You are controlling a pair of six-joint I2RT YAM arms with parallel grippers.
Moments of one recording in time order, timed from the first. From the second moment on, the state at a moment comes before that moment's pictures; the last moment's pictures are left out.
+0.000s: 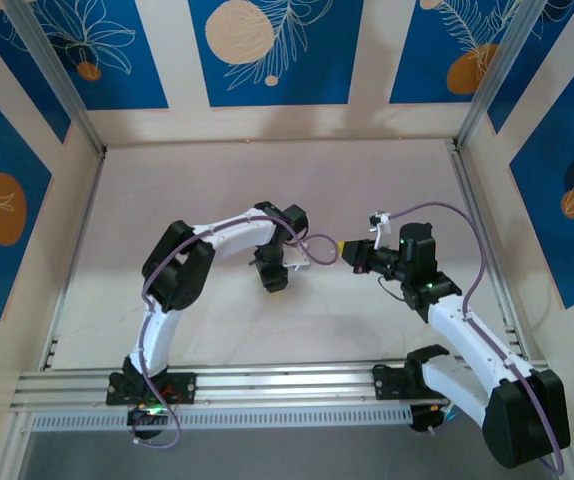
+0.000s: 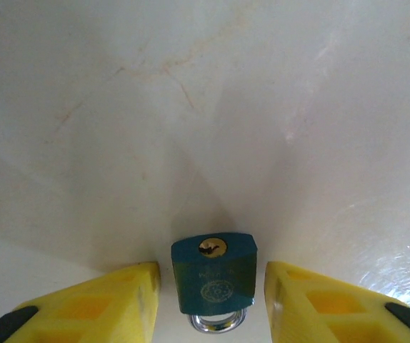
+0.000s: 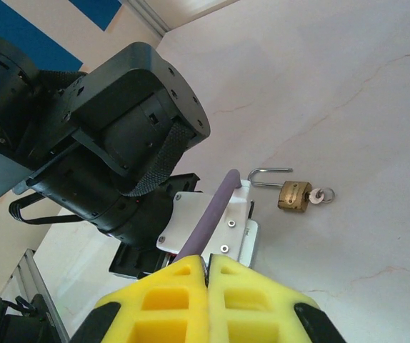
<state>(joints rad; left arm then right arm) -0.77 2.14 1.61 -1.13 0.07 0.47 0.27 0.91 0.49 0.00 -0.59 0.48</state>
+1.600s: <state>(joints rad) -0.78 1.63 1.04 -0.43 0.14 0.34 0.28 0.88 0.49 -0.03 -0.50 0.55</state>
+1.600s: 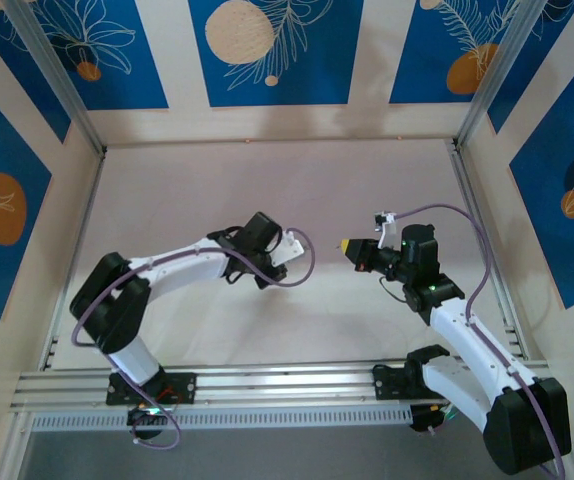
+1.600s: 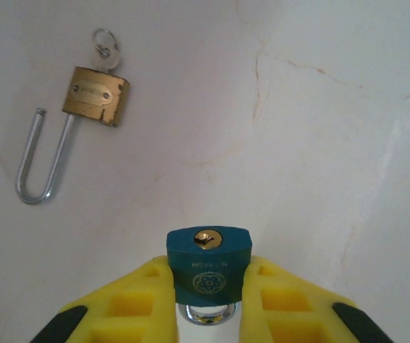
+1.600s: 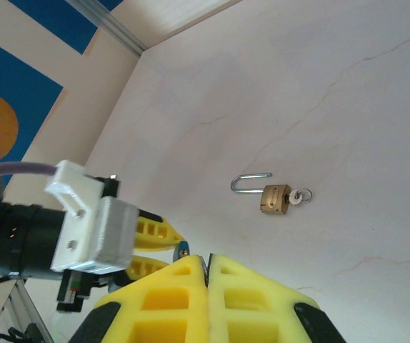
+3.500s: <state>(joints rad) -0.95 1.44 0.82 0.03 -0.09 0.35 0.58 1.08 0.52 0.14 -0.30 0.77</state>
